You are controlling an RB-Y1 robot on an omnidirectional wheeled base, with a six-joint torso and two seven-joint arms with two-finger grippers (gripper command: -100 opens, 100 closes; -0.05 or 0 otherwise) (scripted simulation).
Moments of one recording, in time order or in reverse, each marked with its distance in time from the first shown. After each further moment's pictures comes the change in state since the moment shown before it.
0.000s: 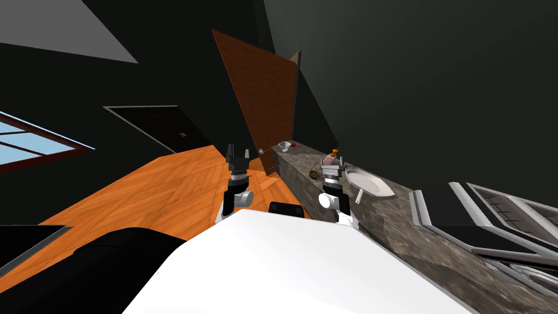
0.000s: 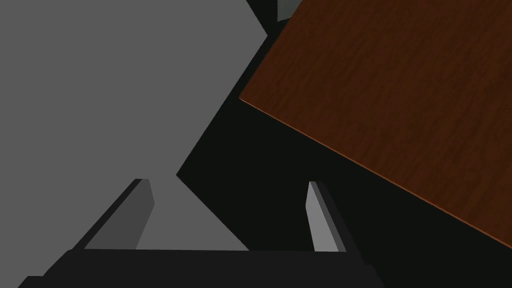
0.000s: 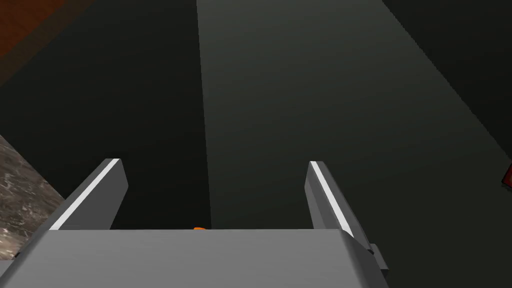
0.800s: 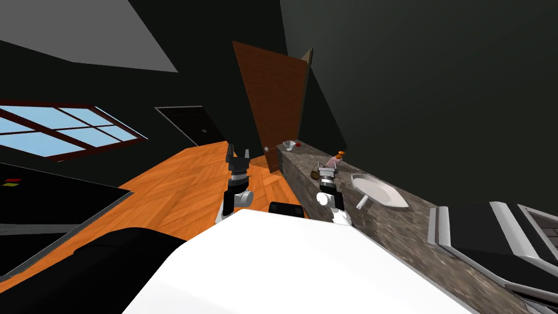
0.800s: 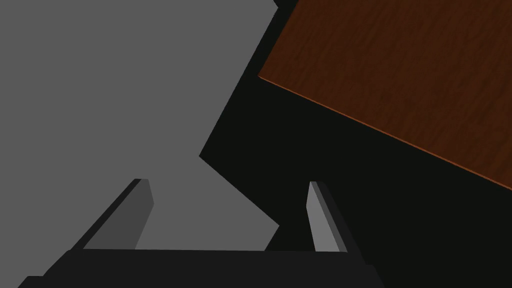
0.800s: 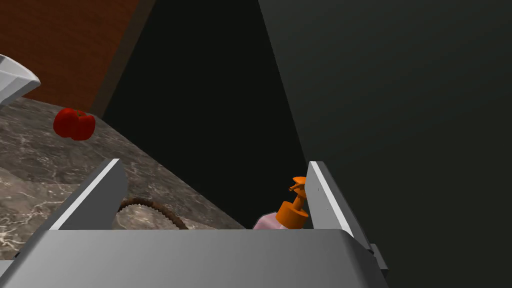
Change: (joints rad) left arm 0.000 0.000 0.000 0.000 0.000 0.000 0.000; right arm -0.067 -0.021 0.039 0.177 -0.213 0.004 -0.155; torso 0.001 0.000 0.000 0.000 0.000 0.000
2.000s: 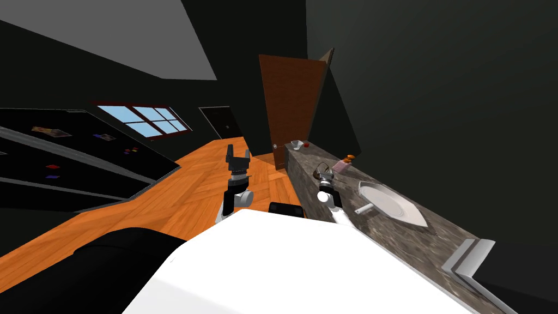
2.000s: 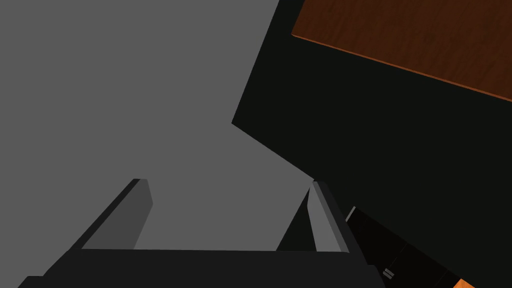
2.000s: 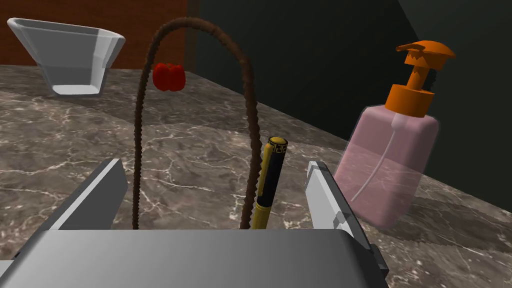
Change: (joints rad) left arm 0.000 0.000 0.000 0.000 0.000 0.000 0.000; right arm -0.112 -0.082 0.057 0.288 -0.313 0.009 -0.242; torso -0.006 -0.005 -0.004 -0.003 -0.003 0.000
